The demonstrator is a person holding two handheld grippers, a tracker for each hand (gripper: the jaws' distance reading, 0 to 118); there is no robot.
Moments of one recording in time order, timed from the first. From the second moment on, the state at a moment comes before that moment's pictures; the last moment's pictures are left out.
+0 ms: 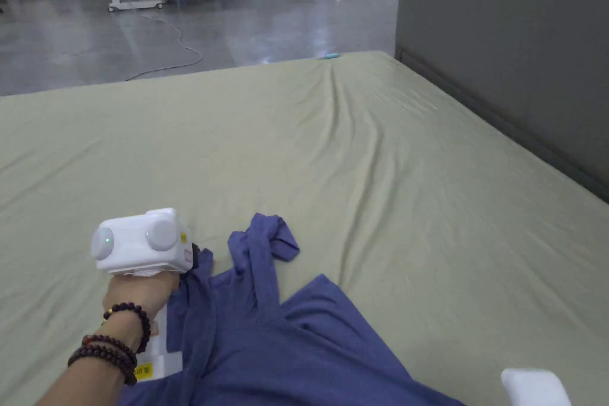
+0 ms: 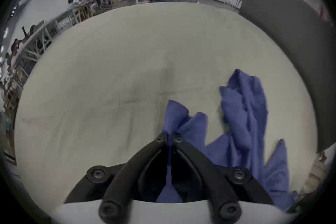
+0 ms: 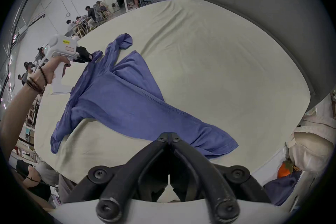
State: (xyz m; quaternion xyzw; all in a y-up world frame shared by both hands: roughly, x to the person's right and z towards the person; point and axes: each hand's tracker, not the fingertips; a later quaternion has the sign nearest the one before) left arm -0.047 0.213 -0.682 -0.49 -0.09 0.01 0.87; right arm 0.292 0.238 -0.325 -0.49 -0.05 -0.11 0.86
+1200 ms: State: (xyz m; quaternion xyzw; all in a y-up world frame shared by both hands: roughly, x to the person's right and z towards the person) left arm -0.156 0.295 -0.378 -0.33 -0.07 0.06 0.94; right arm 0.256 0.271 -0.297 -0.44 0.00 -0.11 0.89
